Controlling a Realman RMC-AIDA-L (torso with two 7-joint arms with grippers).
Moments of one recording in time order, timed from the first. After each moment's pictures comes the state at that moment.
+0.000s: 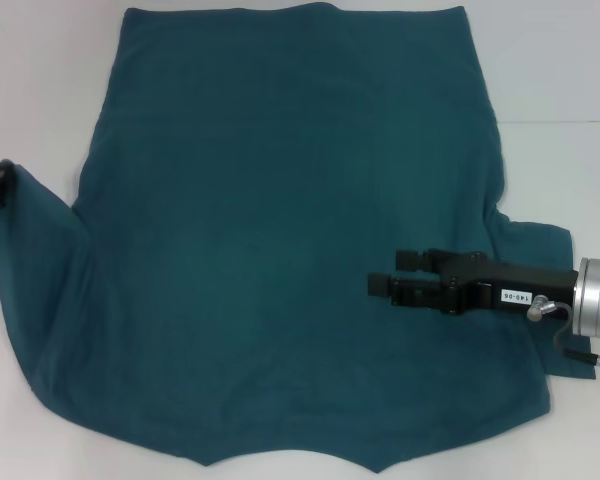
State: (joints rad) left arm -0.47 -2.13 0.55 0.97 2.18 0.96 -1.84; right arm 0.60 2.09 -0.73 -0.47 -1.92 -1.39 1.57
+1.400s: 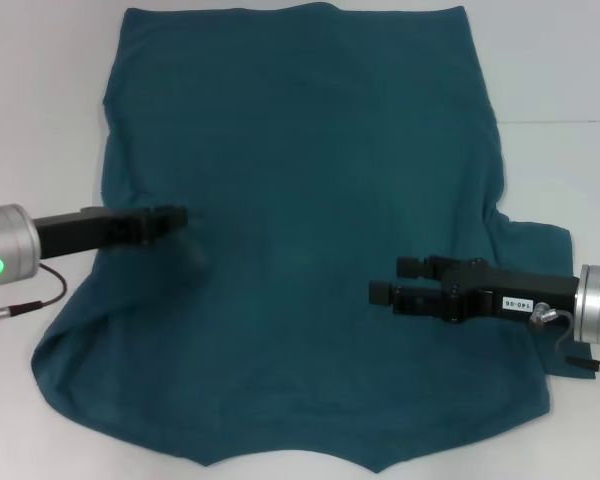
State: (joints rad) left arm -0.53 -2.16 0.67 0.90 2.14 1.26 -1.99; right arm 0.59 2.09 -0.73 -0.47 -1.93 -1.39 1.56
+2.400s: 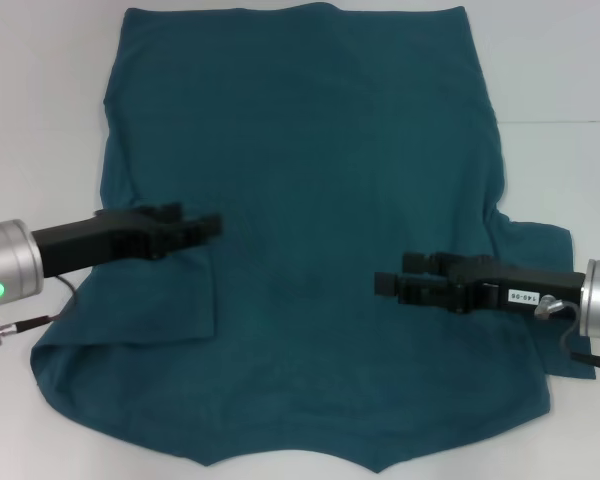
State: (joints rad) left arm -0.48 -2.17 0.69 0.87 2.00 1.32 -1.81; right arm 0.59 2.08 -0.72 -0.47 -1.93 -1.39 1.61
